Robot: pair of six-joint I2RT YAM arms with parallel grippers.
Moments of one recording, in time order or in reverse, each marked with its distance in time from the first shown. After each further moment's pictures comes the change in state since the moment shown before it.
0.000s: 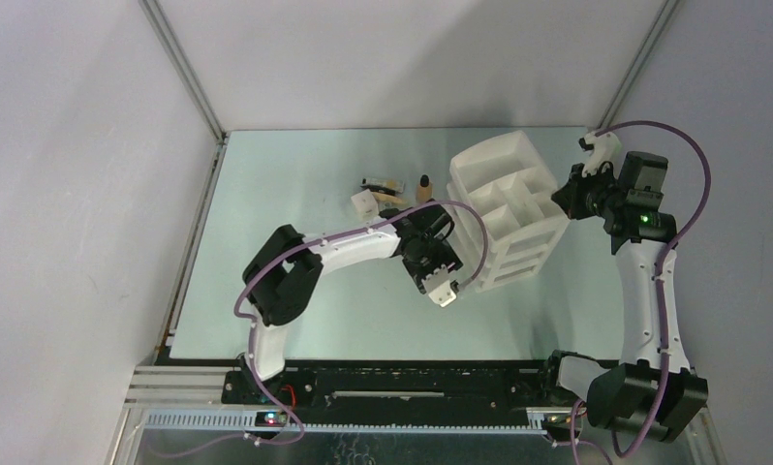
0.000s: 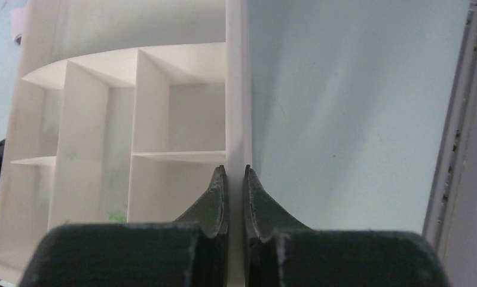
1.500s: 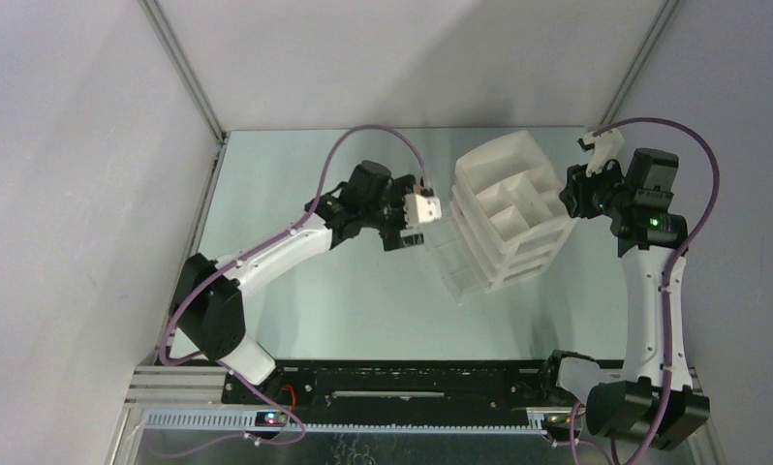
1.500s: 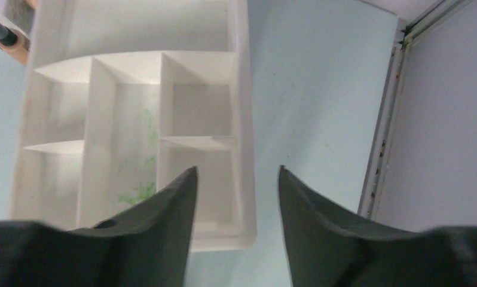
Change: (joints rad) left arm 0.223 -0.399 -0.185 0.293 -0.029 -1.011; right arm 0.022 -0.061 0.080 -0.089 0.079 -0.146
